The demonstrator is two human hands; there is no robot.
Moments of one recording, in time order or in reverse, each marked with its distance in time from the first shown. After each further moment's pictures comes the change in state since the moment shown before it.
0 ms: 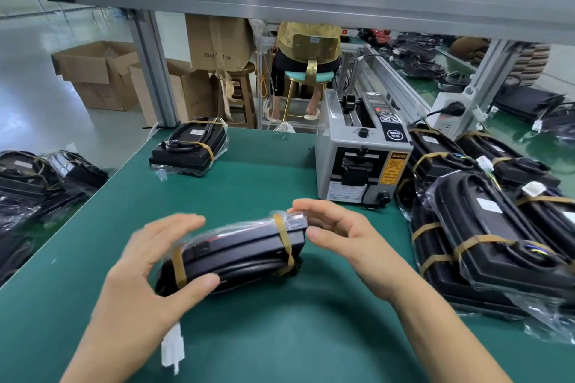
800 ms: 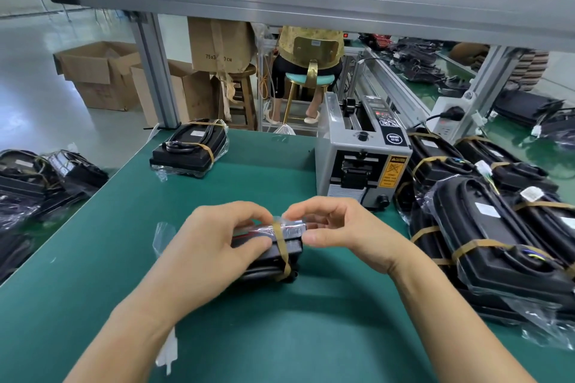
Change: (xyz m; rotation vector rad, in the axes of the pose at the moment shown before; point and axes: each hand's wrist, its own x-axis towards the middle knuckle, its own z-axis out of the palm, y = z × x) left_hand 0.045 0.047 0.031 0.080 -0.294 -0.005; right_hand 0.024 -0.006 -0.018 0.010 -0.164 0.051
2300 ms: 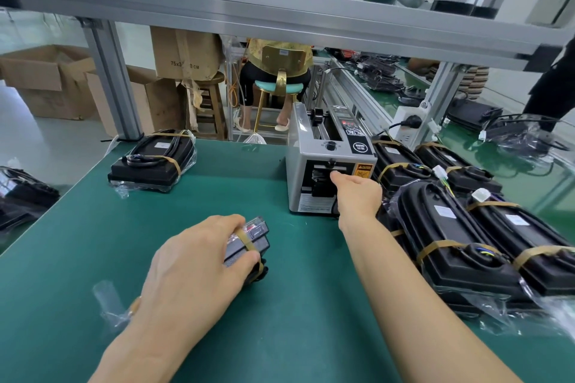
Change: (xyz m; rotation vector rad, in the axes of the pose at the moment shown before) left_hand 0.005 0.009 0.022 0.260 0.157 -0.126; right_hand 0.050 0.012 -0.051 0.120 1.342 0.211
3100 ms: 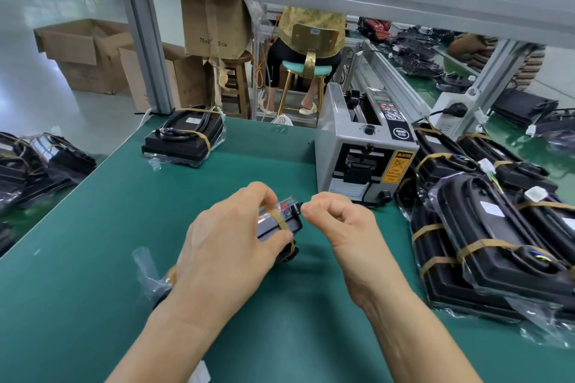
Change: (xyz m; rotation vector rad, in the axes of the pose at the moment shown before) left_hand 0.000 0.000 0.001 -0.119 0.030 -0.047; right_hand -0.117 0.002 -0.031 -0.039 -0.730 -0.159
